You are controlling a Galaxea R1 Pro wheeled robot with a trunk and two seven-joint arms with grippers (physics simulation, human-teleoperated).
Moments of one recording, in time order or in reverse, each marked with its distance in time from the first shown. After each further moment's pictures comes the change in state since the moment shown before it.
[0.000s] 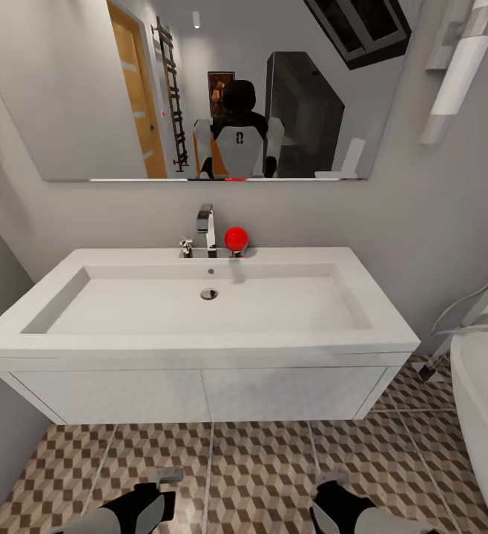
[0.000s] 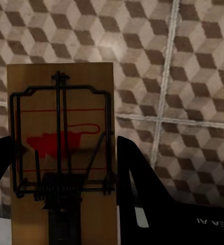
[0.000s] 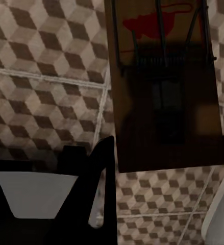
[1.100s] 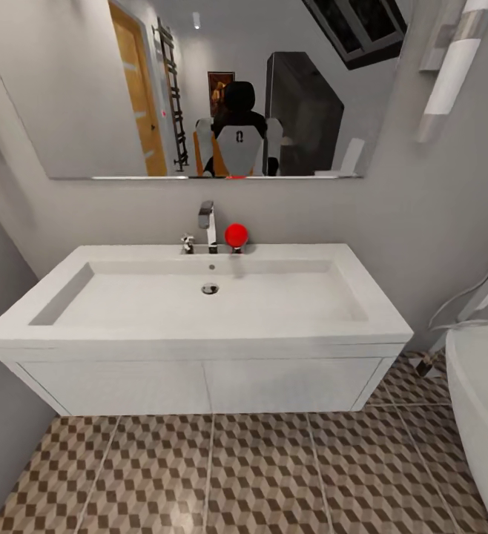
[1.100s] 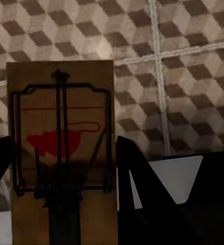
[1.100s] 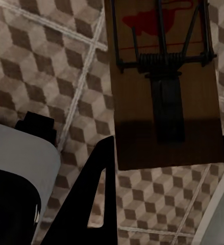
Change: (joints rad) left arm 0.249 0.002 -0.223 0.008 -0.037 -0.265 -0.066; right arm 0.344 -0.147 0.021 0.028 0.195 -0.553 0.043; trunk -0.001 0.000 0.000
